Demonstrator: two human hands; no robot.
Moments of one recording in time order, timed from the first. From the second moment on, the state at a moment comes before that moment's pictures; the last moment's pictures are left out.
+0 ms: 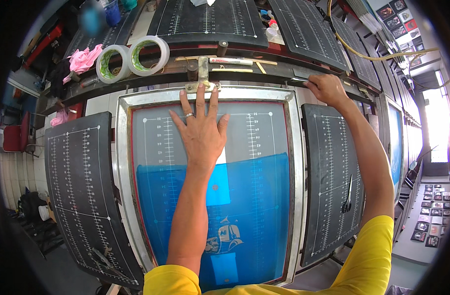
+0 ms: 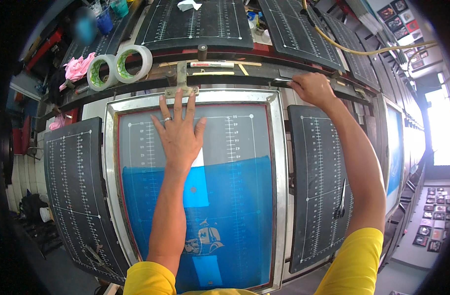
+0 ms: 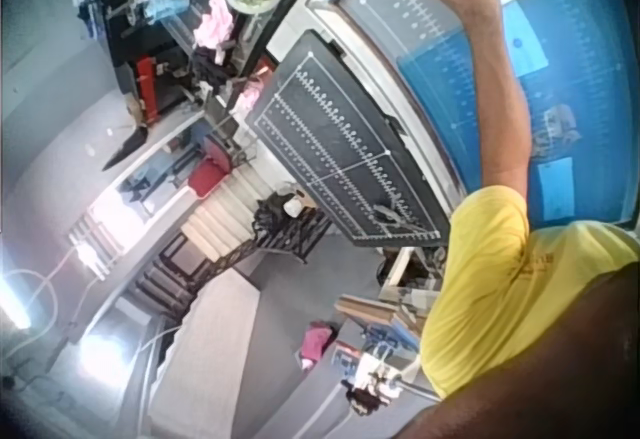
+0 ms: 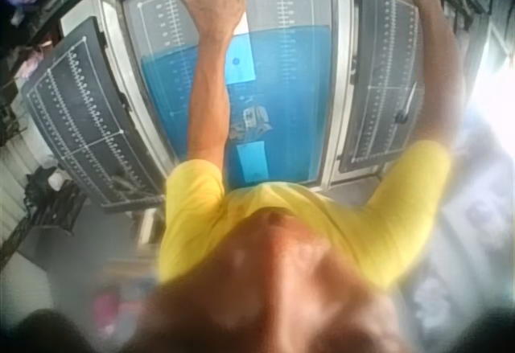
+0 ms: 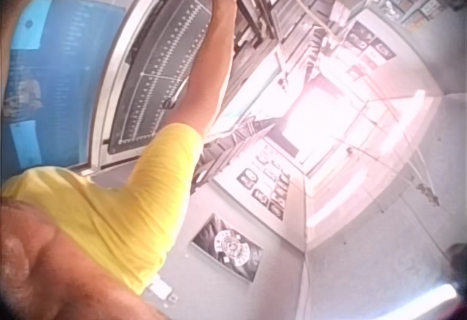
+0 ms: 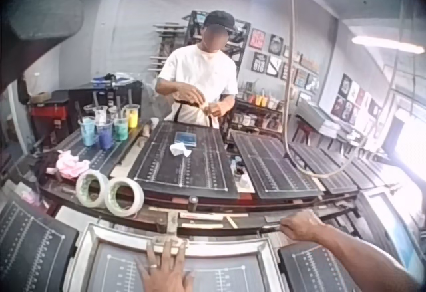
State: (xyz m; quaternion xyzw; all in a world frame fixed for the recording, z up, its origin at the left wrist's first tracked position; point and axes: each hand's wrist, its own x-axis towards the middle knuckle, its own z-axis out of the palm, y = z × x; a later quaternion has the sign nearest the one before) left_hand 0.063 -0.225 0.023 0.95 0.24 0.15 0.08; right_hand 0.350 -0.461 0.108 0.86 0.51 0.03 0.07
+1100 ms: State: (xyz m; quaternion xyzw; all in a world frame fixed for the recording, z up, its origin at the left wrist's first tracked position) left_hand 0.062 -0.222 0.022 0.95 0.24 0.15 0.10; right_hand 0.332 -0.379 0.145 0.77 0.54 -0.01 0.35
